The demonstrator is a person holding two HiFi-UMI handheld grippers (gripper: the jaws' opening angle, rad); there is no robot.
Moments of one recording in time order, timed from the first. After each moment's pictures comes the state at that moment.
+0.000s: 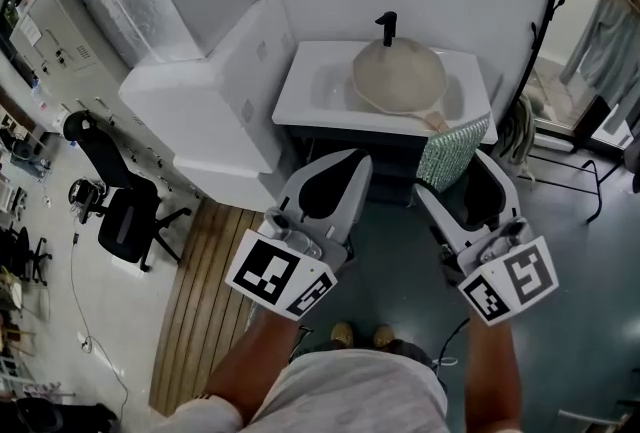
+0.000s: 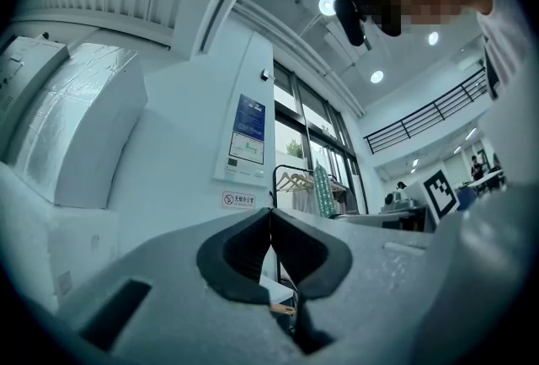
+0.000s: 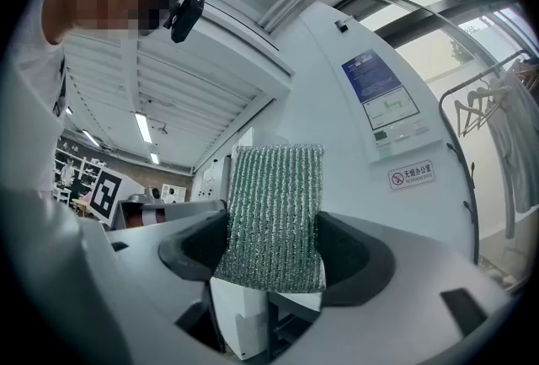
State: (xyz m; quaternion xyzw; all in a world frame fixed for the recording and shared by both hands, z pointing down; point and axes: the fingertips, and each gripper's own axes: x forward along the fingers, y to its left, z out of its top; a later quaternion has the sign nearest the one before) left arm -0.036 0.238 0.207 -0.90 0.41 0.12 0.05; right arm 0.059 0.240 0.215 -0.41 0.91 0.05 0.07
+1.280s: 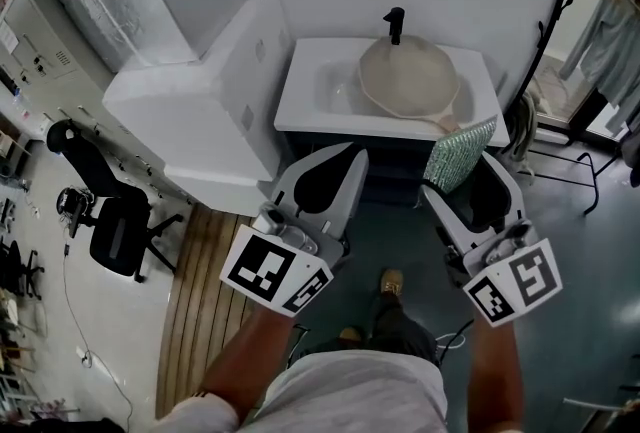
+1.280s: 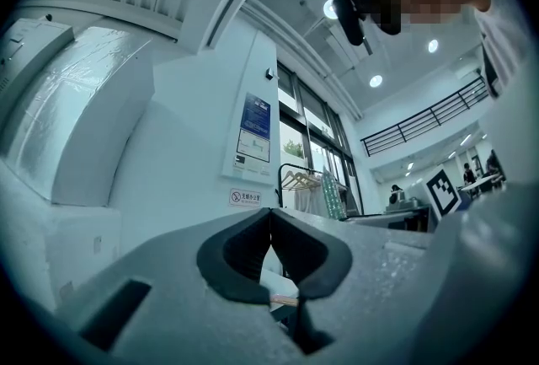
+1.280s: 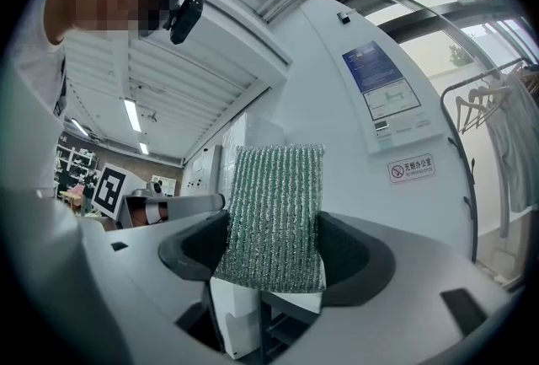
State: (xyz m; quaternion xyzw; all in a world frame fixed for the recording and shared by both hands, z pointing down) left arm -0.096 0.179 0.221 -0.91 0.39 0.13 0.05; right arm 0.011 0.191 0.234 -0.44 0.89 0.04 0.05
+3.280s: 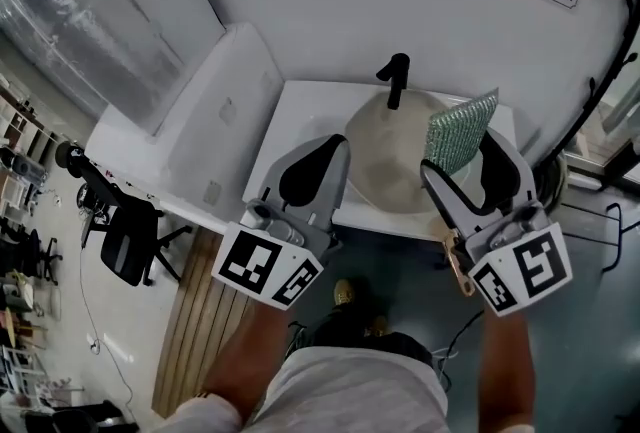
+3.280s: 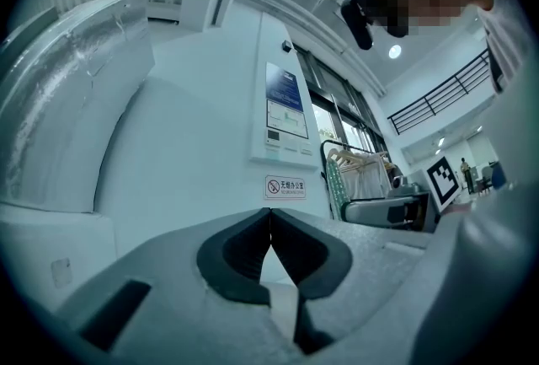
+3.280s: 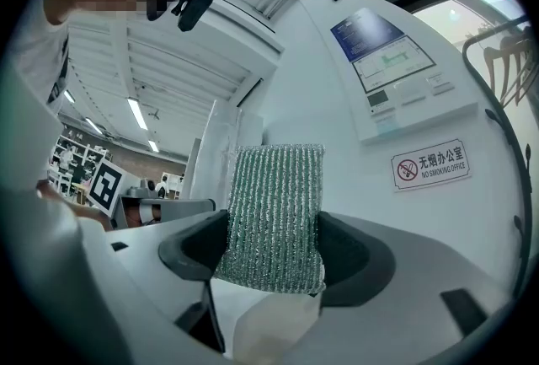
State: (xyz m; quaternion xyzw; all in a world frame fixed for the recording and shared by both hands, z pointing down) left arm -0.024 -0.100 0.222 -0.87 0.48 0.09 0.06; right arm 0.101 -0.106 0.219 -0.39 0.92 0.07 0.04
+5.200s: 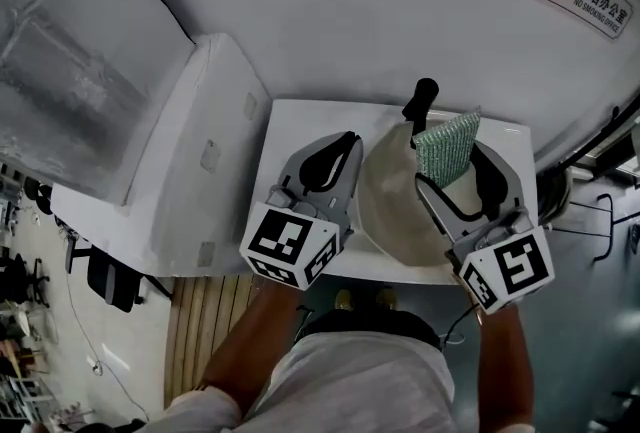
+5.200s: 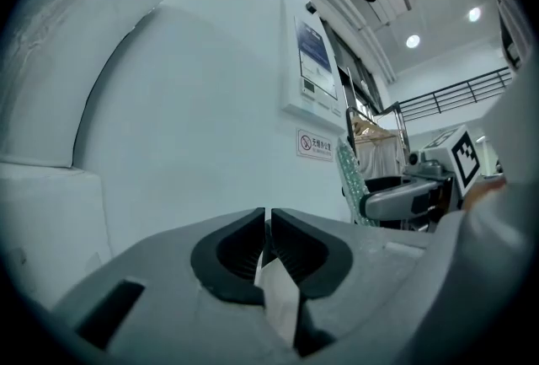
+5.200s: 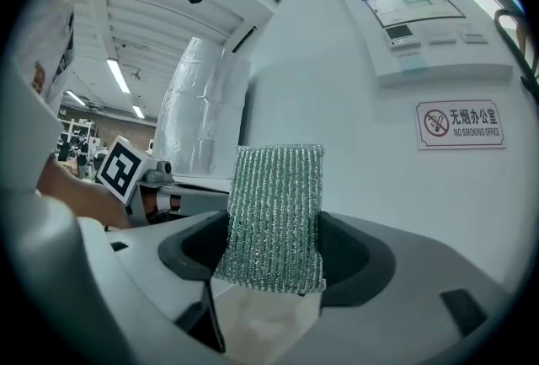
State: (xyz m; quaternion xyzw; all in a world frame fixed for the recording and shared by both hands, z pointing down) left arm -0.075 -0.281 0.308 -0.89 0.45 0.01 -0.02; right arm 0.031 -0.252 0.293 -0.43 0.90 0.04 -0.08
